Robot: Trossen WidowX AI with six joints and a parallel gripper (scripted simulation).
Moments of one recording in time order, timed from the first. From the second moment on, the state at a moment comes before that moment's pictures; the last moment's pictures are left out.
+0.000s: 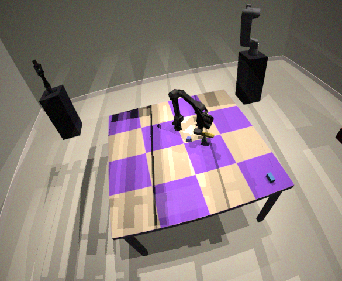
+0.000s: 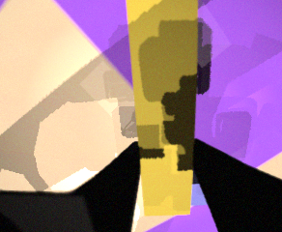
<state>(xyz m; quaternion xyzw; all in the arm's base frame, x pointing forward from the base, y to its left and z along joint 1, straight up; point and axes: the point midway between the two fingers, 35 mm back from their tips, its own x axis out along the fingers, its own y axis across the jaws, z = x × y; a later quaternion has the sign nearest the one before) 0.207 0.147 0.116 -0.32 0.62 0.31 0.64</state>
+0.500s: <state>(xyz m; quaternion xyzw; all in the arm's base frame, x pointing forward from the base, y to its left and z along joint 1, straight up) 0.207 0.147 0.116 -0.32 0.62 0.31 0.64</state>
